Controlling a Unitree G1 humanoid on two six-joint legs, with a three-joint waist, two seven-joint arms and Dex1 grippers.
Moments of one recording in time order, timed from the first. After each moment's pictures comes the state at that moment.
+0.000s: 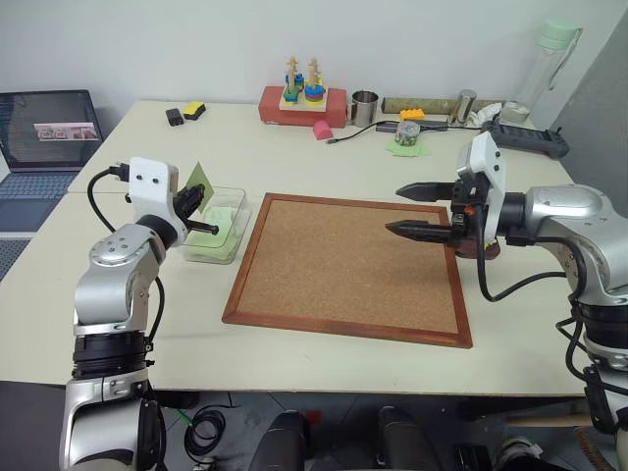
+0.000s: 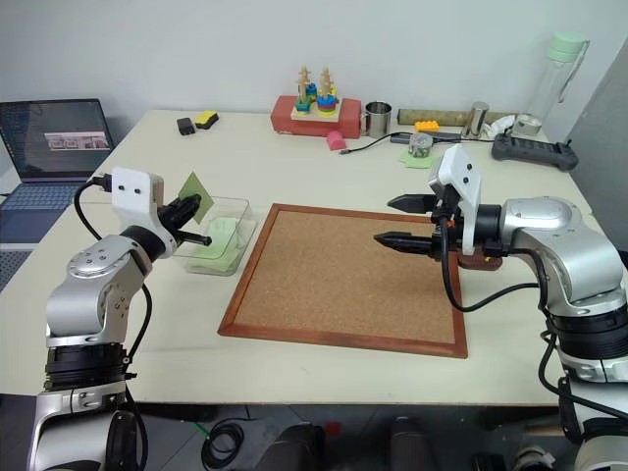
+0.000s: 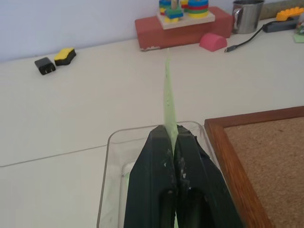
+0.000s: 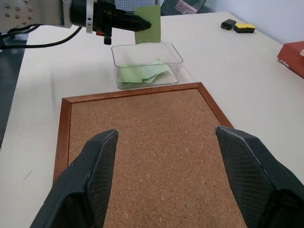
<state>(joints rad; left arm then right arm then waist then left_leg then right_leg) -0.52 0.55 0.24 0.09 -0.26 0.53 -0.35 -0.72 -0.74 0.05 -0.20 0.52 0.72 1.02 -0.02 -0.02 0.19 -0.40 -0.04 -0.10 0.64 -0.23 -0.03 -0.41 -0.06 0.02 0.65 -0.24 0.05</state>
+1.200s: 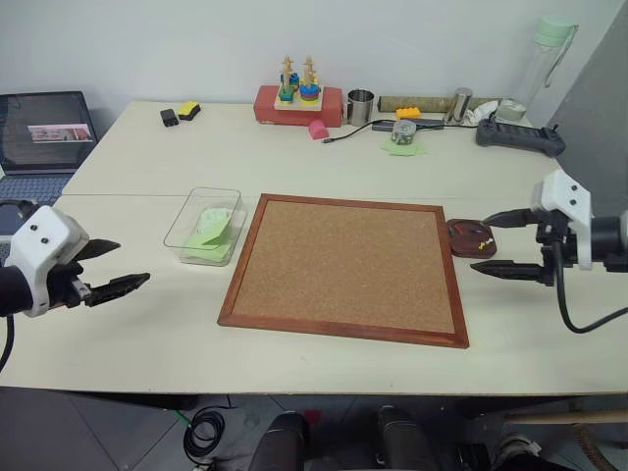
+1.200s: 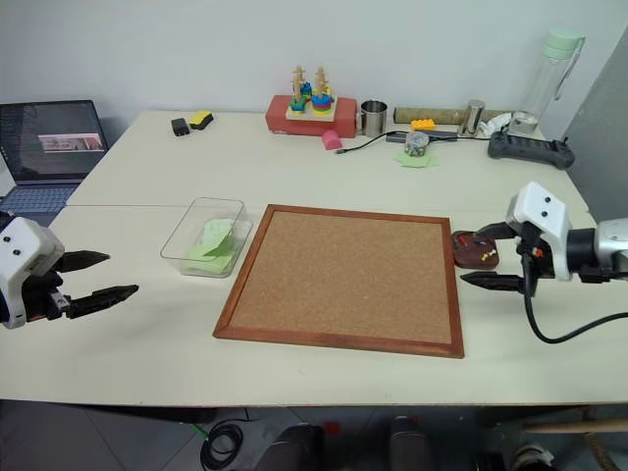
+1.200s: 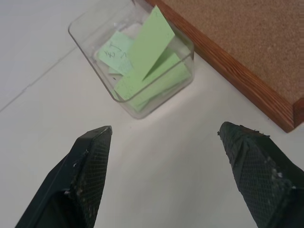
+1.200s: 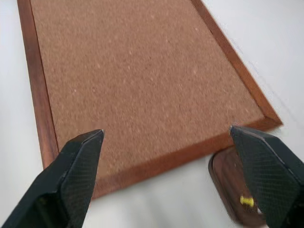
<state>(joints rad) 0.03 1.12 0.52 0.00 -0.37 0.44 -1.11 -0.43 -1.16 -0.09 -0.13 0.43 0.59 1.22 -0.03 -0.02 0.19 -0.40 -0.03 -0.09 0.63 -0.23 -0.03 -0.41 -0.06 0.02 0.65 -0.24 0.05</state>
